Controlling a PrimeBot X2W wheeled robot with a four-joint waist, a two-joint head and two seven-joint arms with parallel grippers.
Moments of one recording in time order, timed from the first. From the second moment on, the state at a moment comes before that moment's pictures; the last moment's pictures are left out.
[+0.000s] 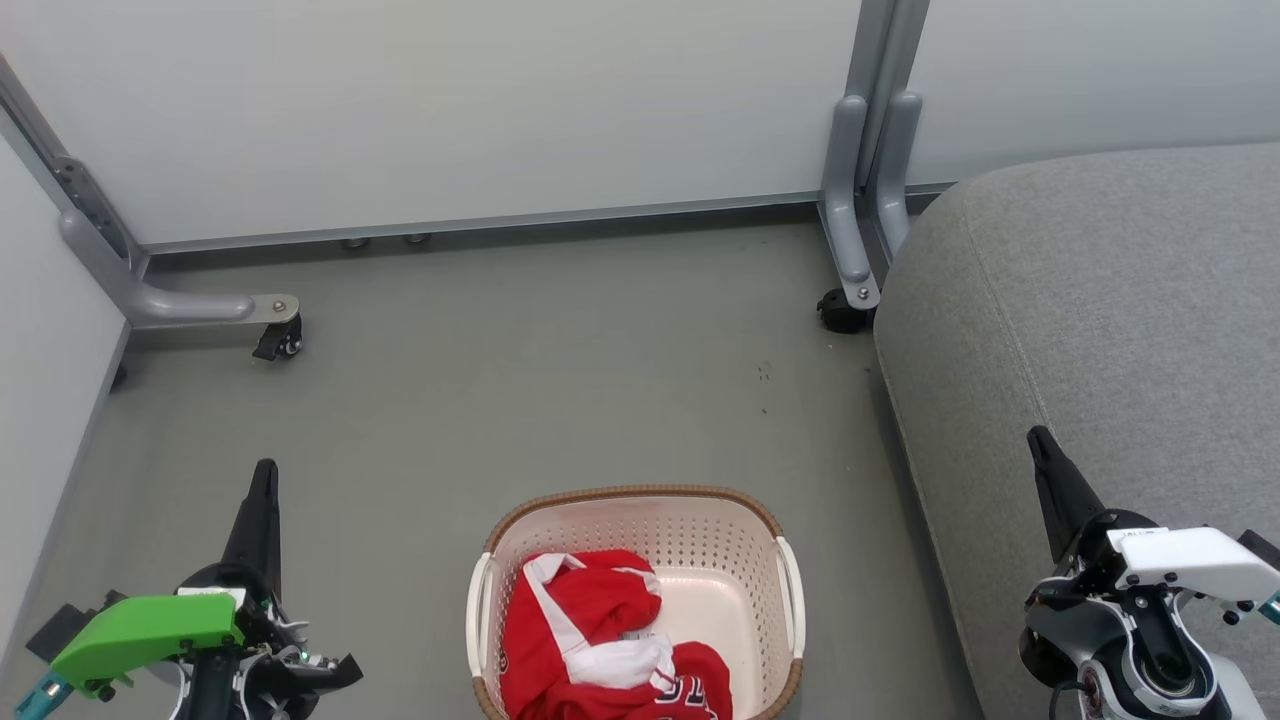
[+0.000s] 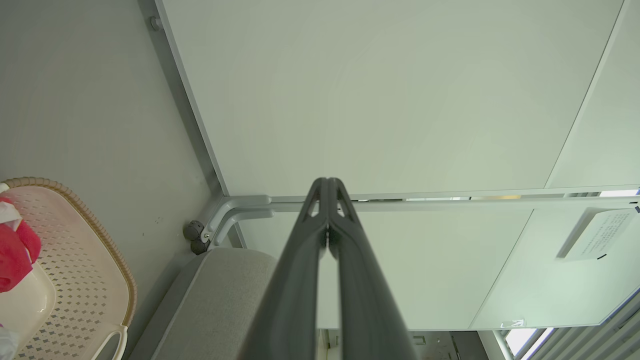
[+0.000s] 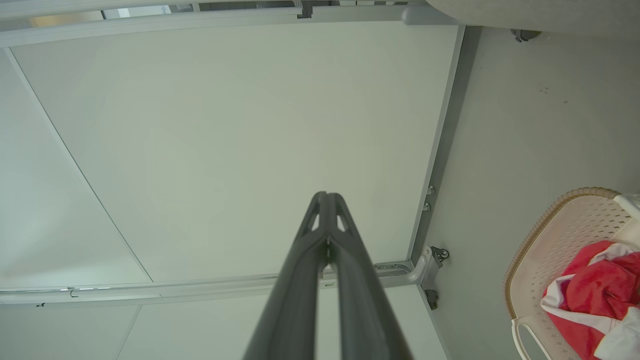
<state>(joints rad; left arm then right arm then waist) -0.10 0.05 0.11 0.25 -1.61 -0.13 0.11 -0.11 -0.05 -0.11 0.25 1.62 0.13 0.11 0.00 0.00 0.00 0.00</state>
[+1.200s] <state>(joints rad) -0.10 0.05 0.01 0.15 -1.14 -0.13 -0.02 -0.08 -0.07 -0.05 0.13 1.08 0.13 -0.02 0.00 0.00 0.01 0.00</state>
